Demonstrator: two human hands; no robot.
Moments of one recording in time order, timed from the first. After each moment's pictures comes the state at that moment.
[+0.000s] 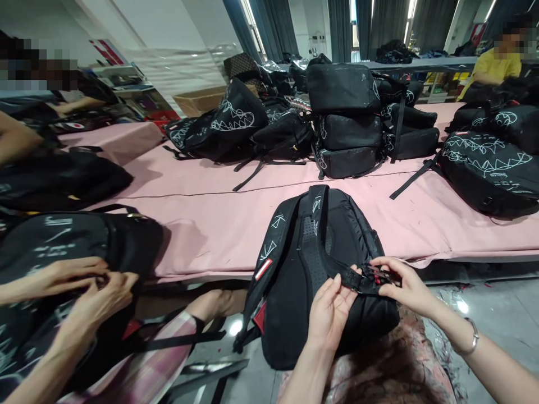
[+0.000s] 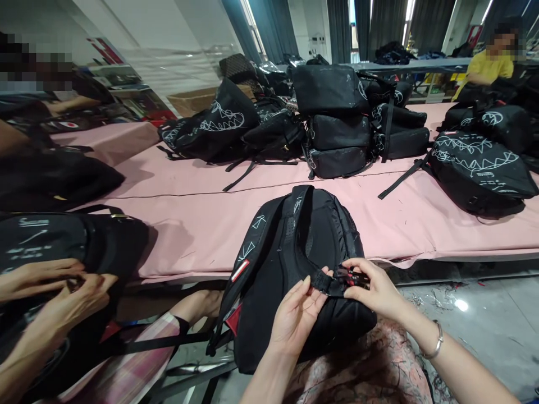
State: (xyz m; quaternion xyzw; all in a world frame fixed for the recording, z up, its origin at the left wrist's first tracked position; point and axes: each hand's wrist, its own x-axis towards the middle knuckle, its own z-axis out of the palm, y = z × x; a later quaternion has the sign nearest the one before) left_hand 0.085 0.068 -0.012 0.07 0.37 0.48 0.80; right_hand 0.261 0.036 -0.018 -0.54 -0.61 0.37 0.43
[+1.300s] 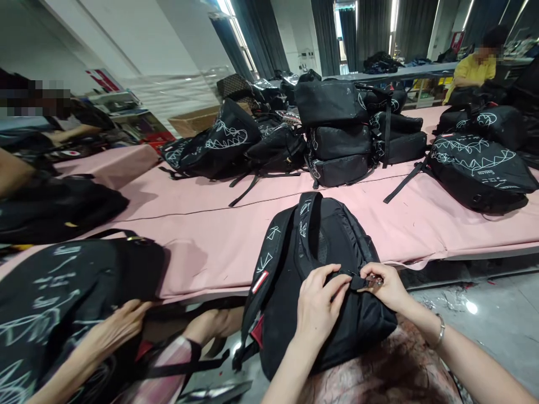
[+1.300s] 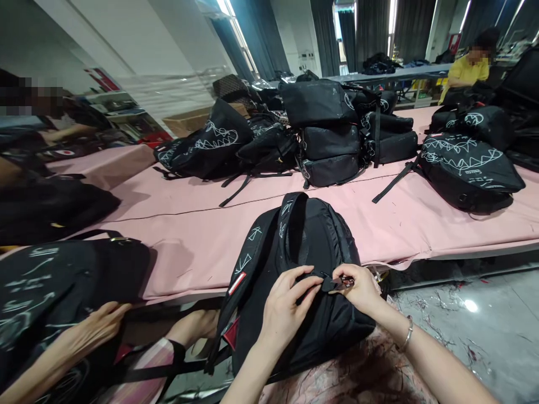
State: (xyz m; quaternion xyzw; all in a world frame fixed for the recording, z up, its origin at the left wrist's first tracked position) left_hand 0.064 0.091 -0.004 0.86 0.36 0.34 0.10; right_hand 0.239 0.058 -0.041 -0.54 -0.58 0.34 0.50
